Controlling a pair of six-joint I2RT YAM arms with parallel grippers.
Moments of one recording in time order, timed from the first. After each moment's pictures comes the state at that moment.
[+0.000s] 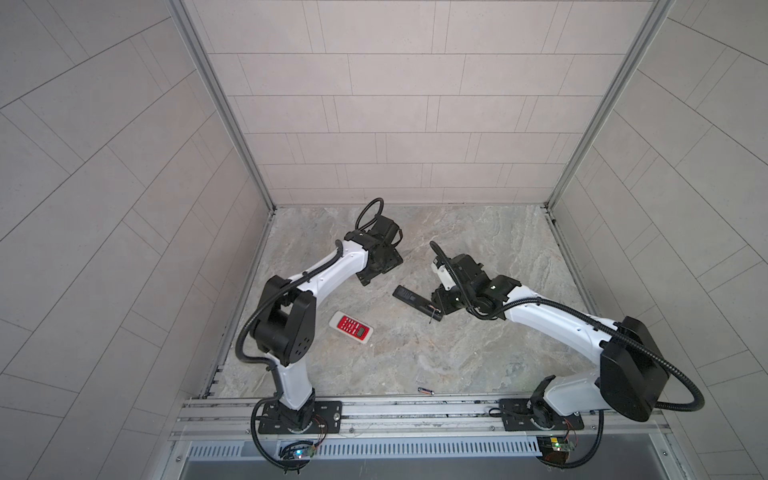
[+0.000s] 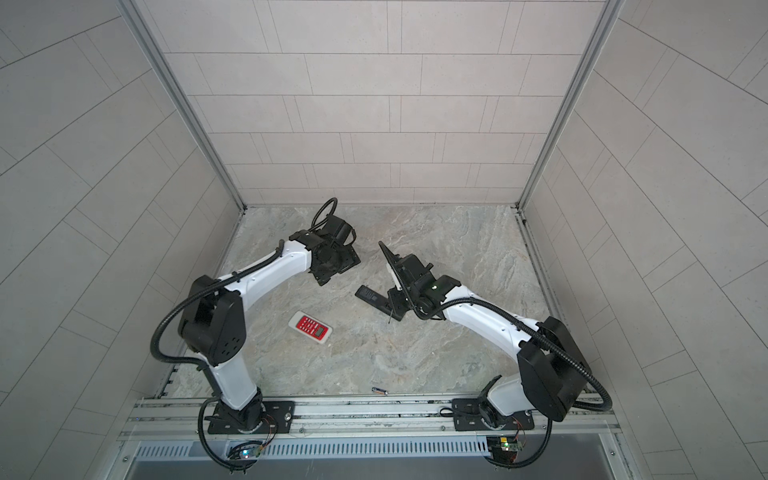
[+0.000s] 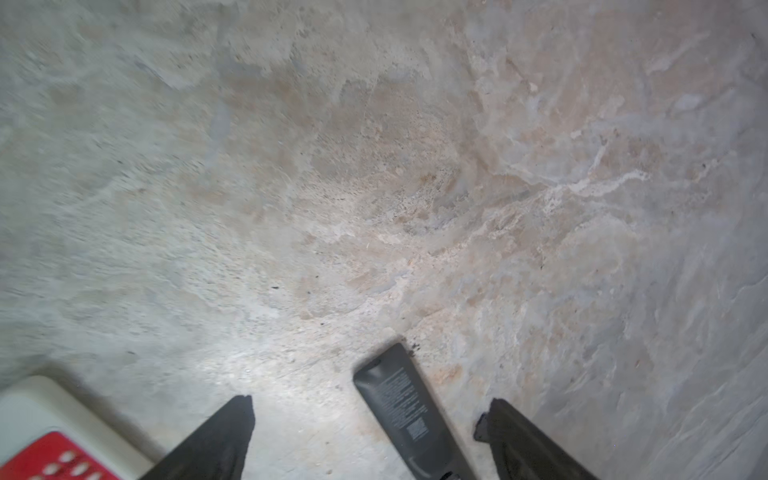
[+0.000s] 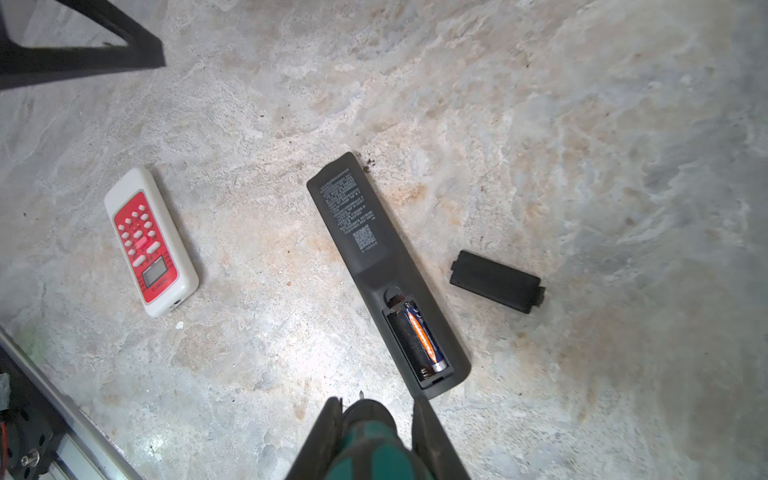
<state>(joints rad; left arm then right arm) -0.51 1.76 1.41 -0.82 -0.13 -0.99 0.65 1.42 0.96 -0.48 -0.10 0.31</state>
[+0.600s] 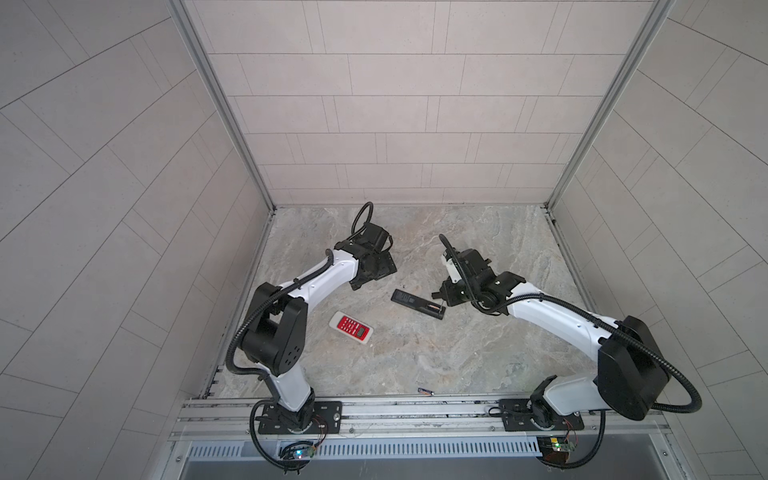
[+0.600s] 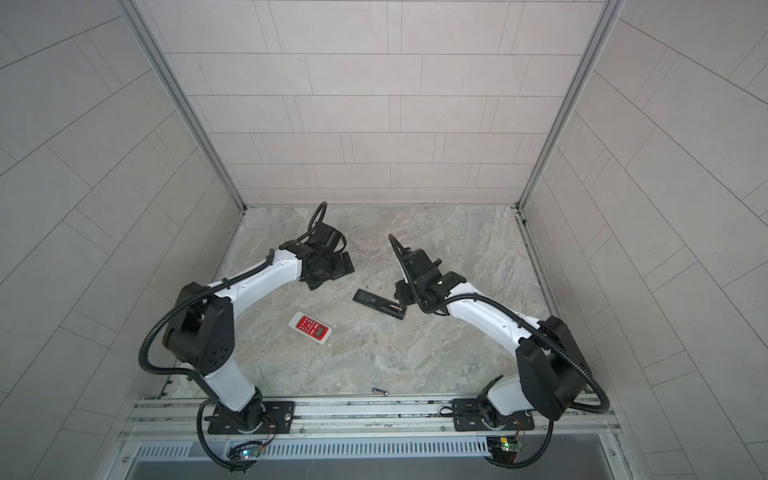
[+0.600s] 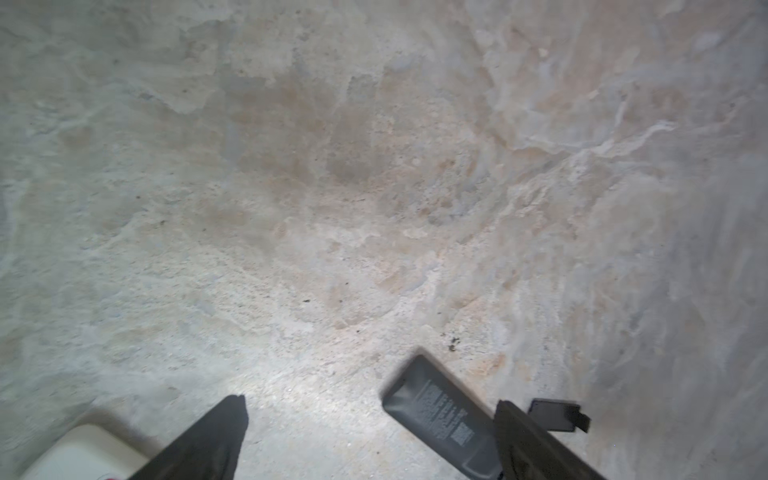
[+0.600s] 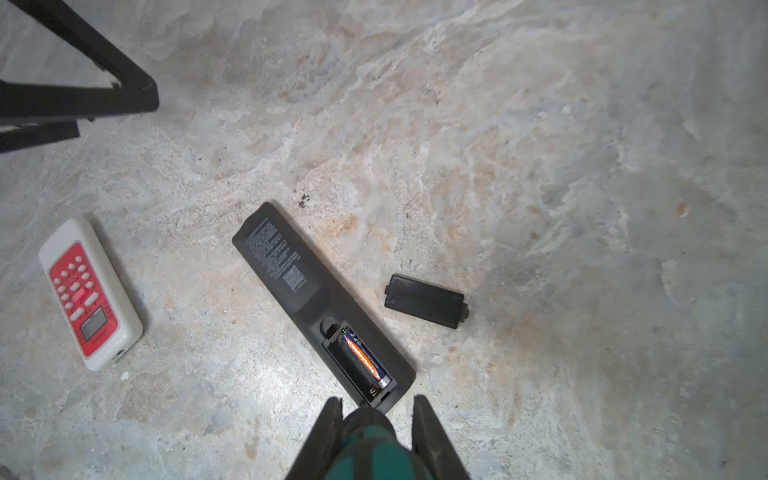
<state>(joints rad) -0.47 1.72 1.28 -0.66 -0.05 -0.85 0.58 1.41 0.96 -0.45 0.00 0.31</state>
